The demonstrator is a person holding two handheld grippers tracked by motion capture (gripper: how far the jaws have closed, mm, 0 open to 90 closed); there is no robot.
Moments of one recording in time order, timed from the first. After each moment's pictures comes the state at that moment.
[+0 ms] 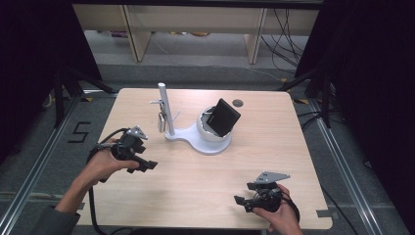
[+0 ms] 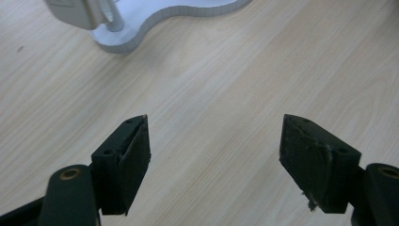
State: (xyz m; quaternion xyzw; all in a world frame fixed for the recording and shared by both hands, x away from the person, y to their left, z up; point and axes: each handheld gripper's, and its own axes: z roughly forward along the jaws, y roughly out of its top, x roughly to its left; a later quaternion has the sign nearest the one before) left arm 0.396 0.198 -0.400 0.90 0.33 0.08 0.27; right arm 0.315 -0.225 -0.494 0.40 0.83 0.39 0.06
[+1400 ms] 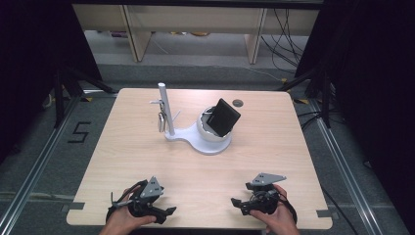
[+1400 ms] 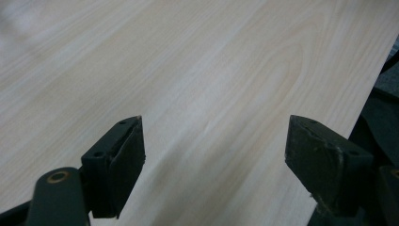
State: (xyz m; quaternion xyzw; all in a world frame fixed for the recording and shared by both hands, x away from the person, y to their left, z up) left arm 0.292 0.157 -0.493 0.88 0.29 0.11 0.36; right arm 0.312 -0.216 -0.496 0.38 0.84 0.39 0.07
